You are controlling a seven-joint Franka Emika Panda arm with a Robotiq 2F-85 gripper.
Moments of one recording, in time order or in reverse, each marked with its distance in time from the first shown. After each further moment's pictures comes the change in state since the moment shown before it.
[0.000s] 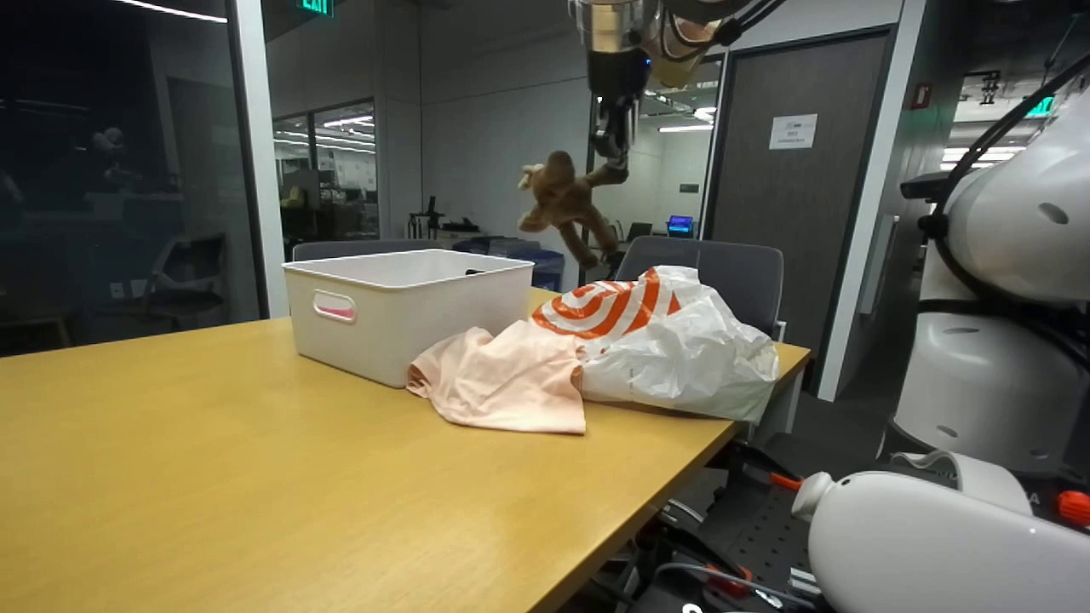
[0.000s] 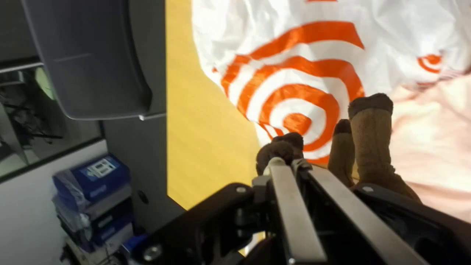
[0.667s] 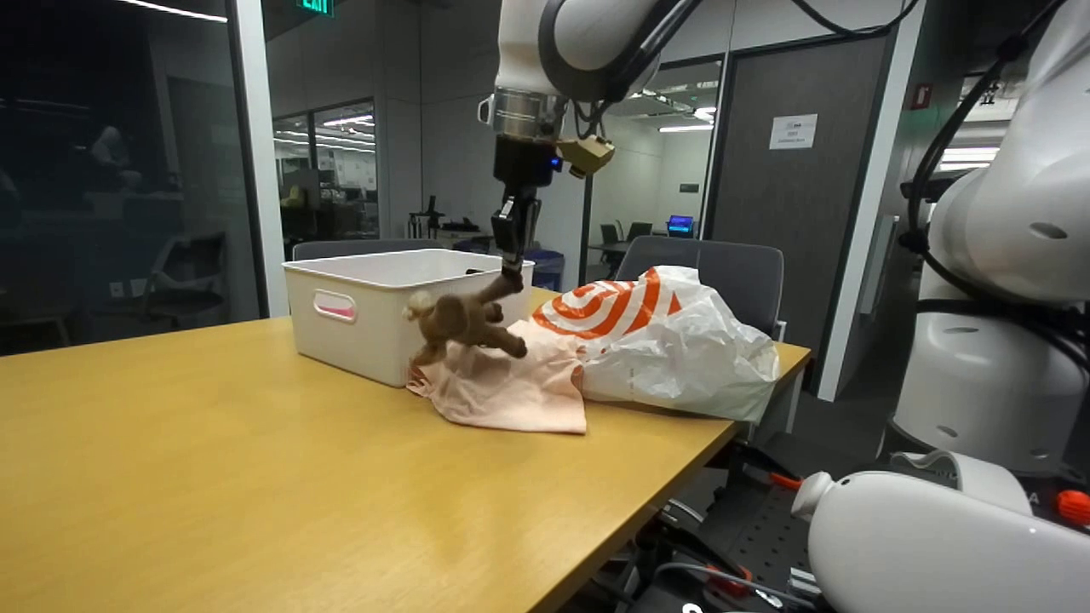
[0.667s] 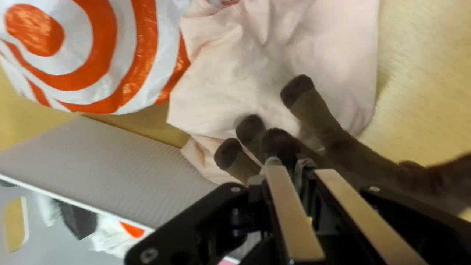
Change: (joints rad) arm 0.005 0.368 0.013 0.043 0.519 0.412 -0.387
